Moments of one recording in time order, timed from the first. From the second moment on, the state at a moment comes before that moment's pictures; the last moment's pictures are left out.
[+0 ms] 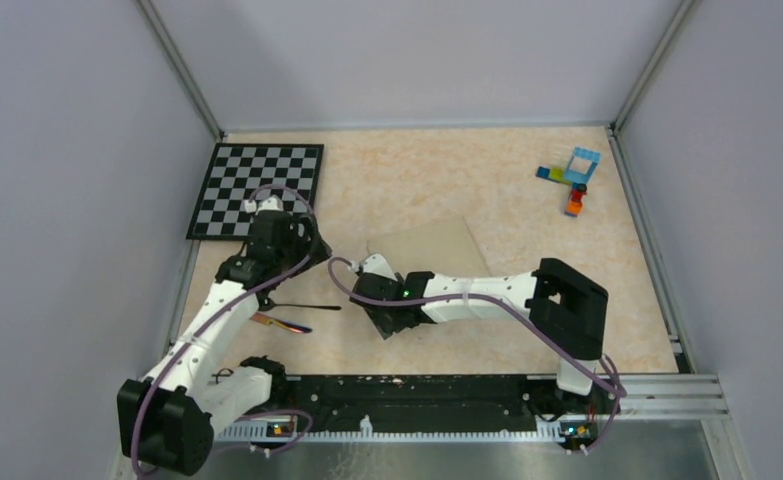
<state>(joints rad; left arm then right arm) -0.29 0.98 0.75 -0.52 -0.10 -0.66 1.25 1.84 1.25 -0.61 0.34 0.55</state>
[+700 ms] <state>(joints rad) -0.01 1.06 0.77 -0.51 0.10 -0.60 1.25 1.90 1.26 -0.56 0.35 0.54</state>
